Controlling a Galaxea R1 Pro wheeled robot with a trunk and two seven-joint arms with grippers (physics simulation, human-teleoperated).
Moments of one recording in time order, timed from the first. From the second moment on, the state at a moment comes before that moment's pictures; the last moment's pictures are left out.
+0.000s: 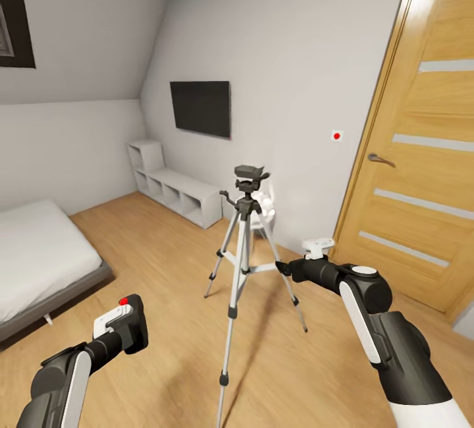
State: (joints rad) left arm -0.23 -0.09 0.41 -1.47 0.16 0.85 -0.09; right arm -0.51 -0.08 0.12 -1.61 -0.11 0.93 0.26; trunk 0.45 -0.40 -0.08
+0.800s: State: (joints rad) left arm -0.23 -0.09 0.43 -1.49 0.15 0.87 -0.09; right arm -0.51 -0.08 0.12 -1.61 -0.11 0.93 0.26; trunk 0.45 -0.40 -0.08
